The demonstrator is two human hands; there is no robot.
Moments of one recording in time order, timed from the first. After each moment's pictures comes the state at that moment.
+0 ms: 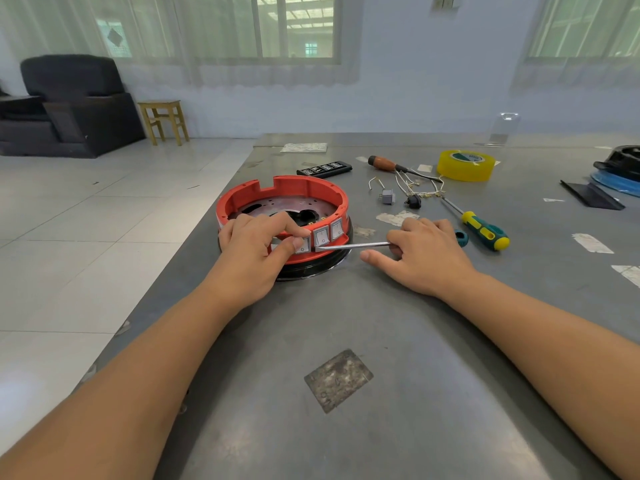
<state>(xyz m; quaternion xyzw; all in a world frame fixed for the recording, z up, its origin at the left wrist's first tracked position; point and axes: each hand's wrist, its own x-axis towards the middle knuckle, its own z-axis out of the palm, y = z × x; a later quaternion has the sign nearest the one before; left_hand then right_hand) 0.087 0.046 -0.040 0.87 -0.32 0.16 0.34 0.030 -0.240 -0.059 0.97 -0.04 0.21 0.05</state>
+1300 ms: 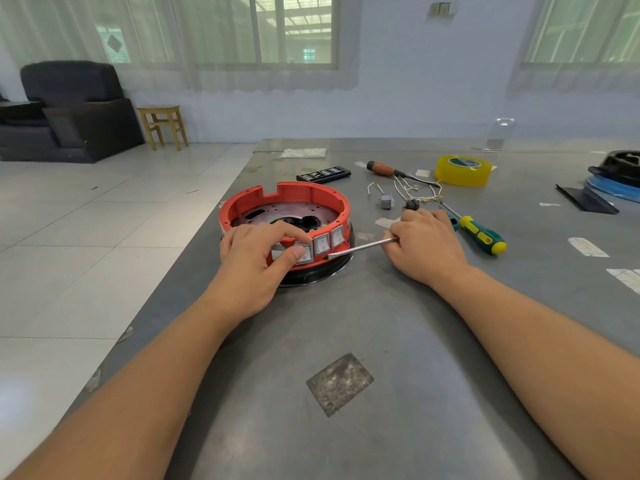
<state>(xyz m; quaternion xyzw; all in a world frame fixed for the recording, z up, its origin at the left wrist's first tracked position) 0.082 0.051 -0.044 0.86 -0.32 0.15 0.37 0.047 -0.245 -0.050 0.96 -0.05 0.26 0.07</state>
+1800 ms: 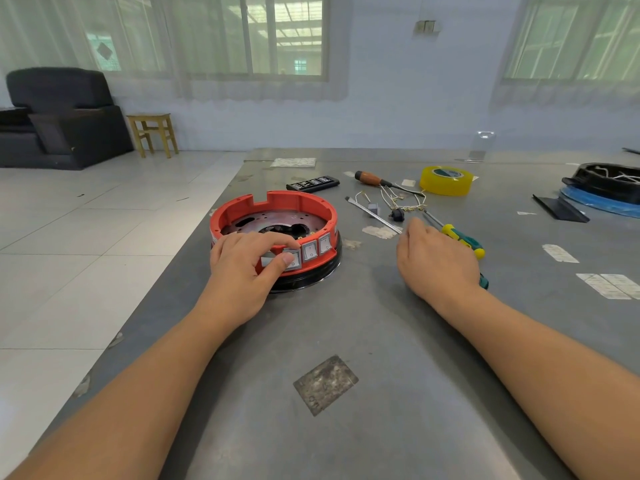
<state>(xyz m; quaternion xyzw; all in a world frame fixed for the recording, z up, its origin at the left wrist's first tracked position) 0.076 0.048 -0.046 0.86 -0.31 0.18 0.38 0.005 -0.242 -0.044 0.94 -0.21 0.28 0.05</state>
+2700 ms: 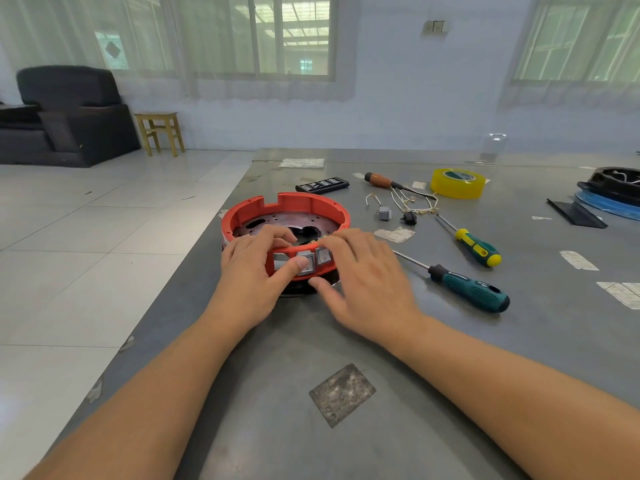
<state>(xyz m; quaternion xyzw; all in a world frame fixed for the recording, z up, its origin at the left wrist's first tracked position) 0.087 0.051 -0.055 0.84 -0.28 0.18 0.42 0.011 -0.139 -0.053 0.92 0.09 0.38 -0.01</state>
